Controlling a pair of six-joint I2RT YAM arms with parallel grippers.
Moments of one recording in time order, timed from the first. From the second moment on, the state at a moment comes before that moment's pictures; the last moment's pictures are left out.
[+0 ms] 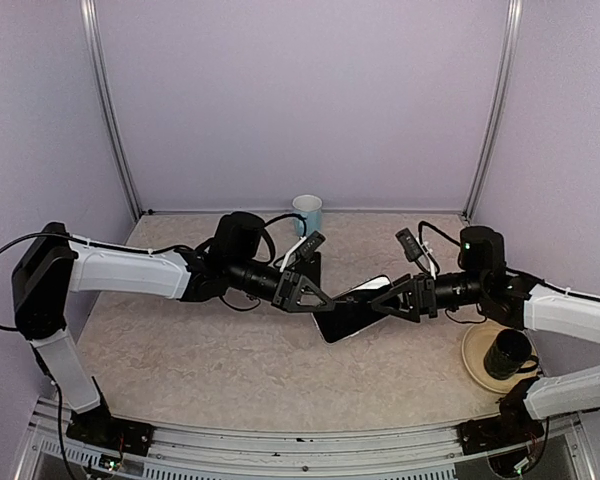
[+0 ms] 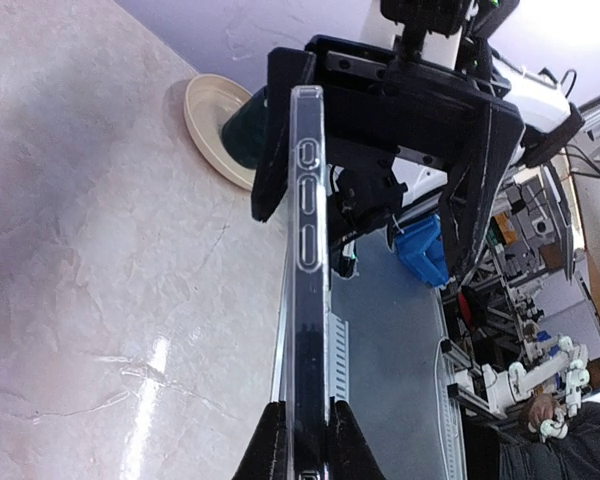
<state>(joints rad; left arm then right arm) -0.86 1.77 1.12 0.22 0.90 -0.53 0.56 1.12 0.60 0.16 -0.92 0.41</state>
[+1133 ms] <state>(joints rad) -0.95 1.83 0.76 1.43 0.28 -1.00 0.58 1.19 0.51 0.67 -0.67 0.76</state>
